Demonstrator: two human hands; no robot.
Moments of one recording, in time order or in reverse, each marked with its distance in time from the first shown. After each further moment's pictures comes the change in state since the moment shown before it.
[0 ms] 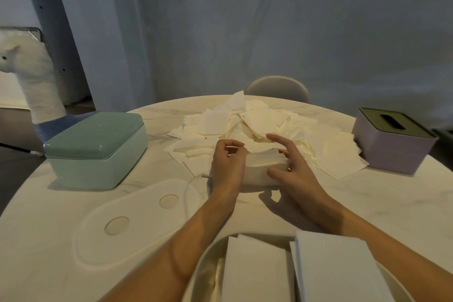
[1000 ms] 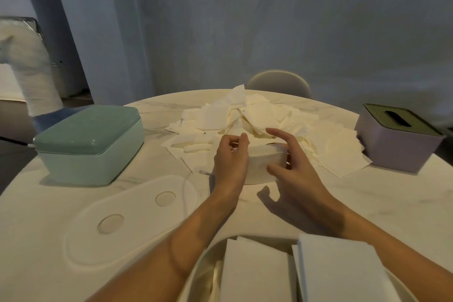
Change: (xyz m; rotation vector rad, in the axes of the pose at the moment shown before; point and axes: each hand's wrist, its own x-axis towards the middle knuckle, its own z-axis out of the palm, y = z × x) left_hand 0.003 0.001 0.008 0.010 0.004 0.037; right_hand 0.002 0.005 -0.003 -0.143 0.050 -0.086
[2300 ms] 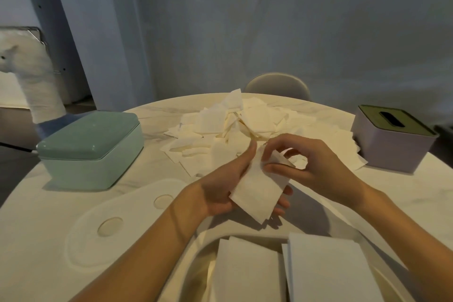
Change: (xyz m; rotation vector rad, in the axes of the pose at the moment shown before) left_hand -0.023 0.032 -0.039 -0.337 -1.012 -0.431; right_hand 0.007 -0.052 -0.039 -0.749 -0.250 -0.488
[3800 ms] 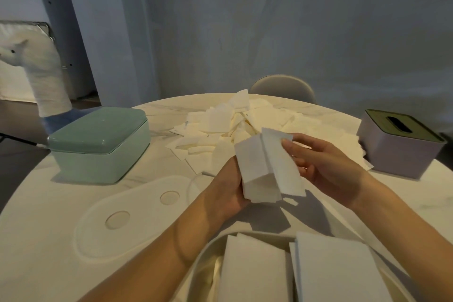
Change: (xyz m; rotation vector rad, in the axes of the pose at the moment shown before) left_hand 0.013 -0.013 0.007 -0.371 0.336 0.256; right_hand 0.006 -0.018 -0.002 0.850 0.115 0.649
